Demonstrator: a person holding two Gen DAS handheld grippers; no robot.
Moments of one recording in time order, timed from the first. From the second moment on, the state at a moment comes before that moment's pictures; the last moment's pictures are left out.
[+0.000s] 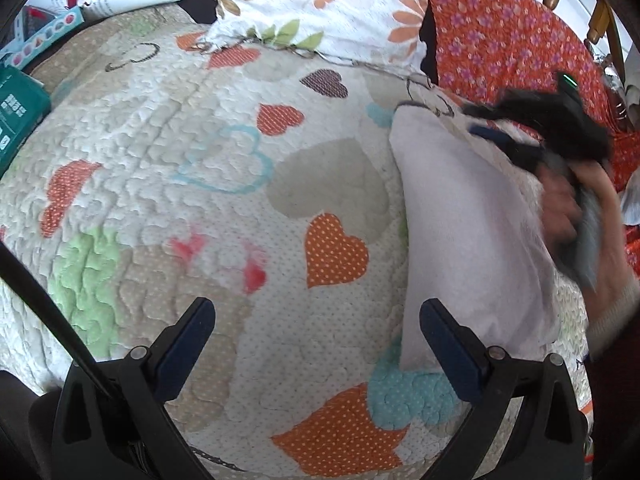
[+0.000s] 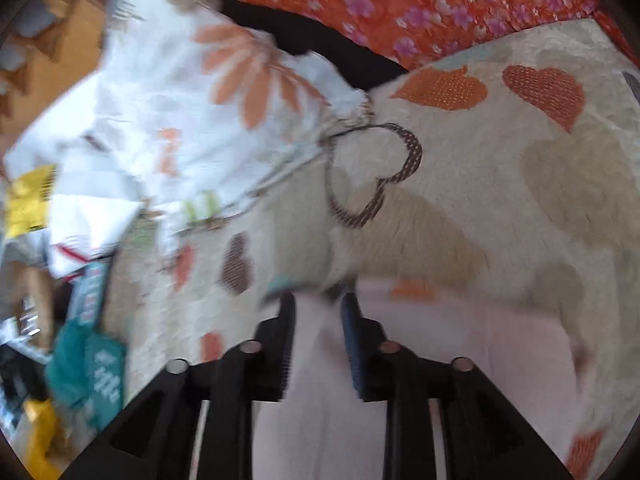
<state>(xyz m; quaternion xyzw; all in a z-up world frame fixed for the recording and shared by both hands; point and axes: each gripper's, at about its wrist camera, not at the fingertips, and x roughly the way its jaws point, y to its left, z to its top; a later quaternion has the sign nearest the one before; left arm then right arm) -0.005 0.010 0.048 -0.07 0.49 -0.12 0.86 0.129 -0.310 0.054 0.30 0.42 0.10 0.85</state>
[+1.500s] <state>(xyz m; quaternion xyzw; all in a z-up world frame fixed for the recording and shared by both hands) -0.063 -0.004 0.093 0.08 0.31 0.00 0.95 -0.097 -0.317 0.034 0.09 0.43 -0.04 0.90</state>
